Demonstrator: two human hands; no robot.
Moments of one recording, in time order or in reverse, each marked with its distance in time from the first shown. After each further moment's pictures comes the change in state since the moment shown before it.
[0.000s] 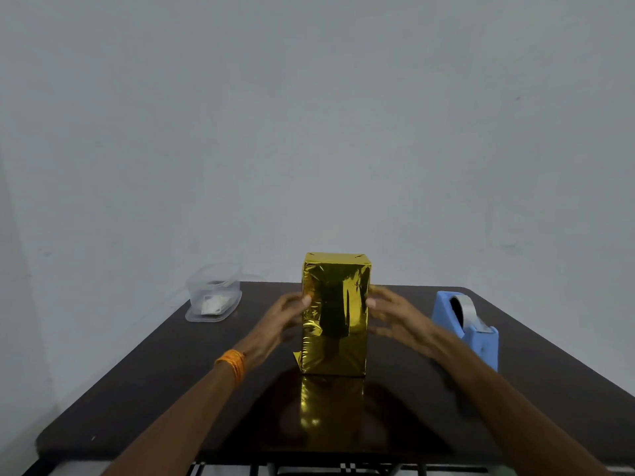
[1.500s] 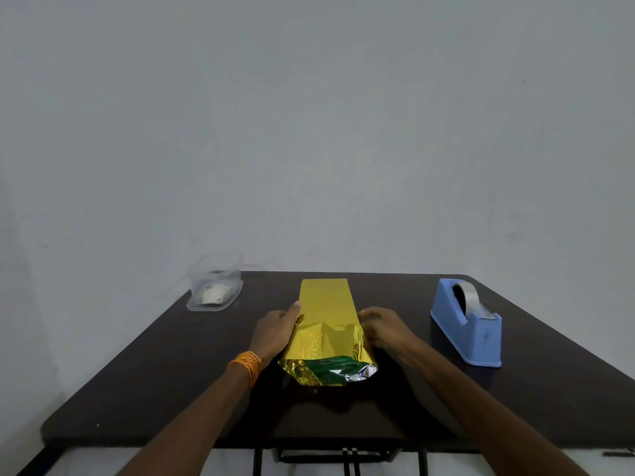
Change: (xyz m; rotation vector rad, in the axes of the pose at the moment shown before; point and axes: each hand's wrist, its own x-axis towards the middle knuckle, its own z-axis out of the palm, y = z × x) left_hand -0.011 -0.019 0.011 0.566 0.352 -0.143; right_hand 0.014 0.052 0.030 -0.290 0.332 0.223
